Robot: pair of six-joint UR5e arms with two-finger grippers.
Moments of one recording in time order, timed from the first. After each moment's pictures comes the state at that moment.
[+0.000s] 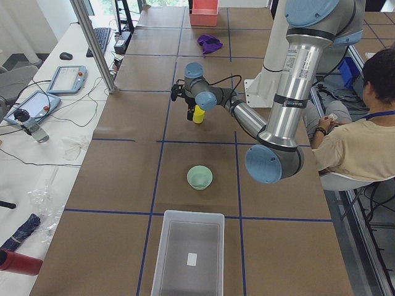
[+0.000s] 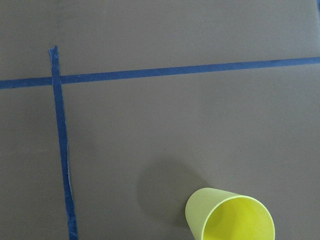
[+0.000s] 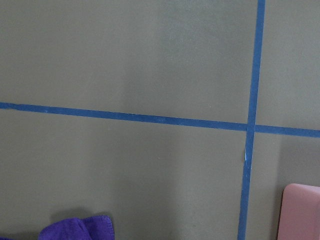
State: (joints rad) left arm -0.72 -1.83 -1.90 -1.83 -2.04 -1.01; right arm 1.42 -1.58 1.66 -1.41 2.39 0.20
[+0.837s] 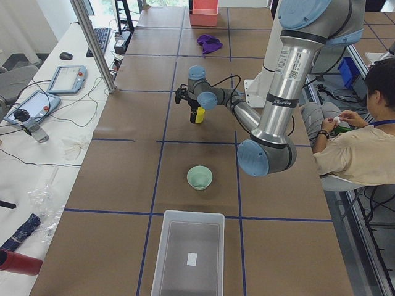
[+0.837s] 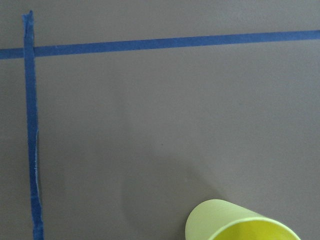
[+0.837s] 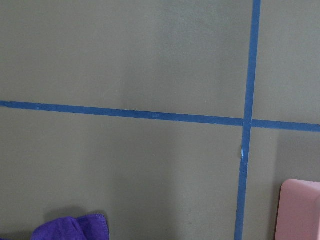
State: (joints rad) left arm -0.64 -1.89 -1.81 -1.81 -1.98 -1.03; right arm 1.42 -1.58 1.64 -1.41 2.40 0.20
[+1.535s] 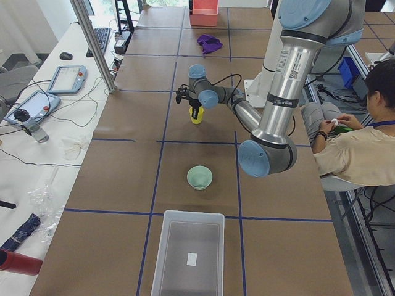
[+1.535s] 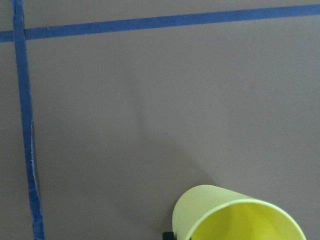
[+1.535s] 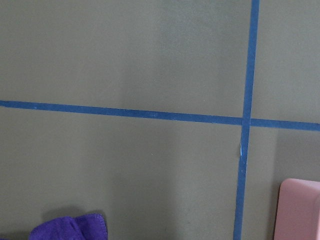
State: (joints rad) left arm -0.69 -1.88 -1.89 -1.72 -2.01 -1.01; right arm 1.42 -1.58 1.64 -1.40 2.40 0.20
